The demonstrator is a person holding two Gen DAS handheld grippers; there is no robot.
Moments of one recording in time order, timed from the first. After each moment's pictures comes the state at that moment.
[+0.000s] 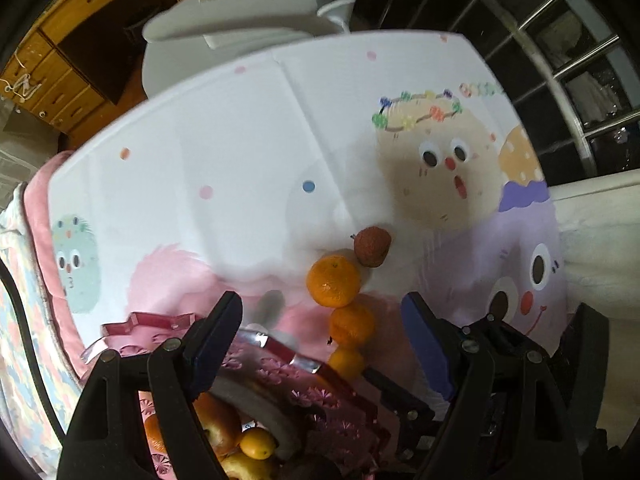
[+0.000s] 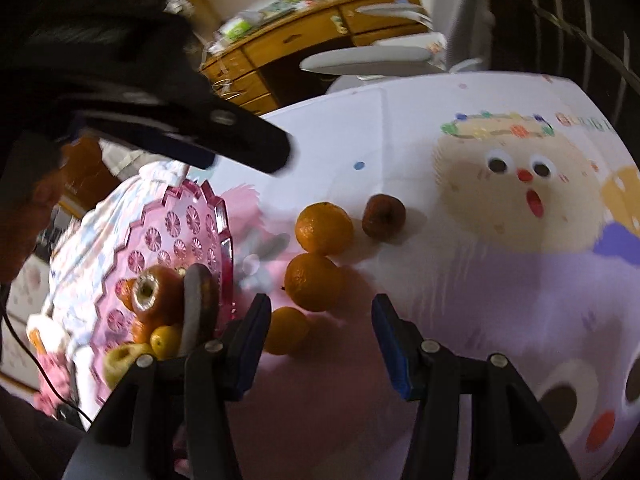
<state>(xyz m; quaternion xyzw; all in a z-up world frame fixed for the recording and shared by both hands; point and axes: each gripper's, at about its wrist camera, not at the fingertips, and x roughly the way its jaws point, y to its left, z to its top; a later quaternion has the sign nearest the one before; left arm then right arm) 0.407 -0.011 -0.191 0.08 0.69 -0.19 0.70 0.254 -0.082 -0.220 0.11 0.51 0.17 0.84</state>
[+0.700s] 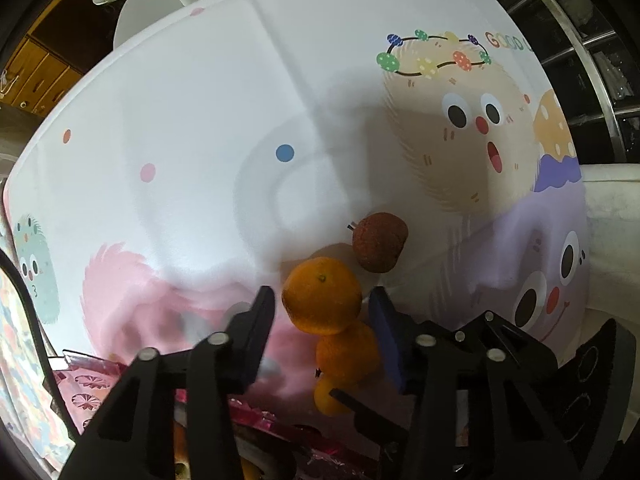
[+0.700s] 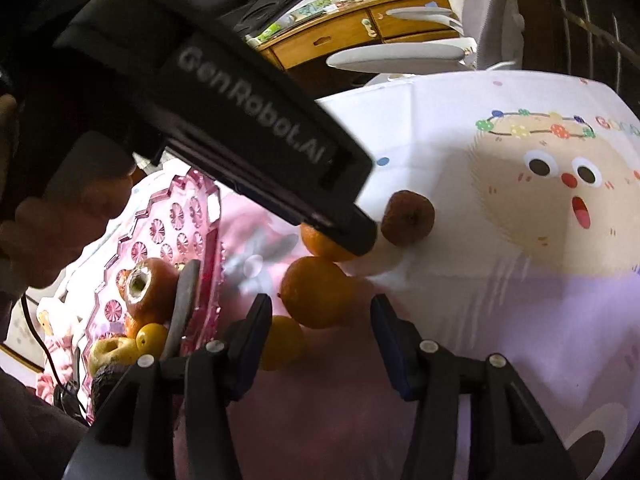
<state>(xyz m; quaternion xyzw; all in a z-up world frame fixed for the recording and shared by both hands) 0.413 -0.043 -0.261 0.10 0.73 -0.18 0.65 0.265 -0.086 -0.248 0.13 0.49 0.22 0.84</state>
